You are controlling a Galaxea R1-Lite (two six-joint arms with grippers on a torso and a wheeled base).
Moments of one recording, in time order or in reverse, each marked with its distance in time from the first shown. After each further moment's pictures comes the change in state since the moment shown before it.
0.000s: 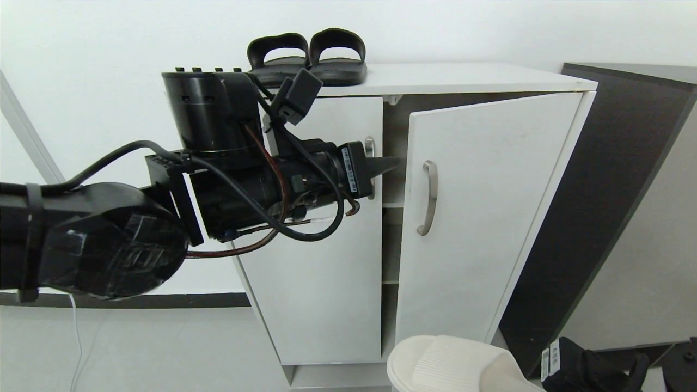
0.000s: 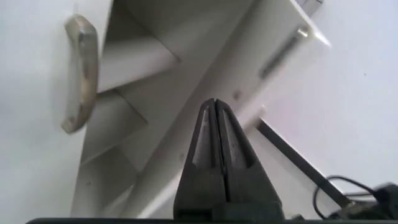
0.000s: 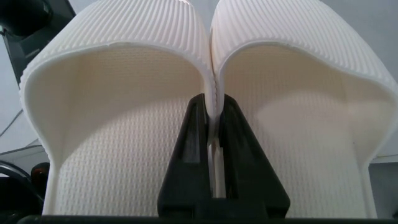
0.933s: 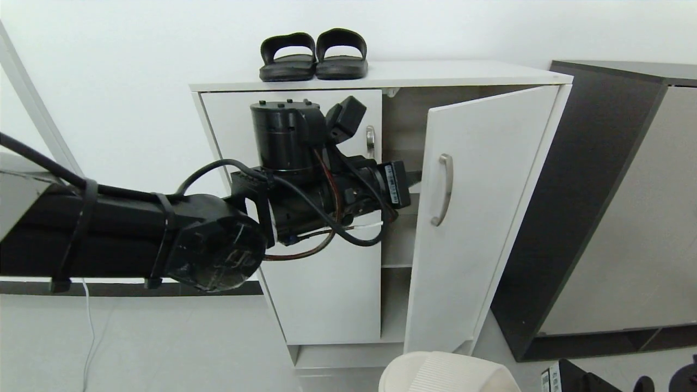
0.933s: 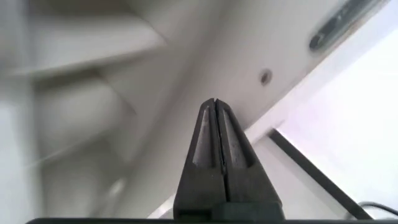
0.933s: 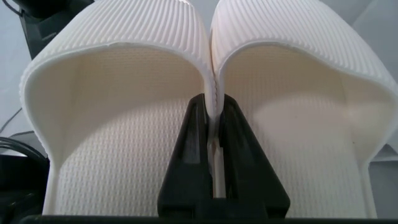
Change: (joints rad) left arm -0.067 0.156 -0.079 -0.080 0.041 0.005; right arm 0.059 -0.011 0.004 0.023 -0.006 -0.001
